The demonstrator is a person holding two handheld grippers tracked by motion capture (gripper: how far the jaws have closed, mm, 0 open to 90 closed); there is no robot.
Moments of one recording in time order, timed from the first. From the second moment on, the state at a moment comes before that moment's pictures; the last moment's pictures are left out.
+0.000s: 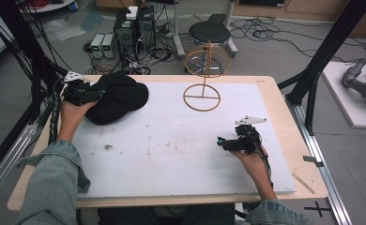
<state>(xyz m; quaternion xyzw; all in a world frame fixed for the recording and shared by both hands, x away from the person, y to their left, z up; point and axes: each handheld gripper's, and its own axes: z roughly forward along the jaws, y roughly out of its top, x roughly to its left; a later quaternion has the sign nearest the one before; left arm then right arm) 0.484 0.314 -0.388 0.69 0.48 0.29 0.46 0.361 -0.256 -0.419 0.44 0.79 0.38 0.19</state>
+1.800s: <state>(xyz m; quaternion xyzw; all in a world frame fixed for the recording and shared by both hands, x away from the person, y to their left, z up) 0.457 0.287 -0.297 0.69 0.44 0.29 0.49 0.361 -0.262 -0.417 0.45 0.78 0.39 0.18</state>
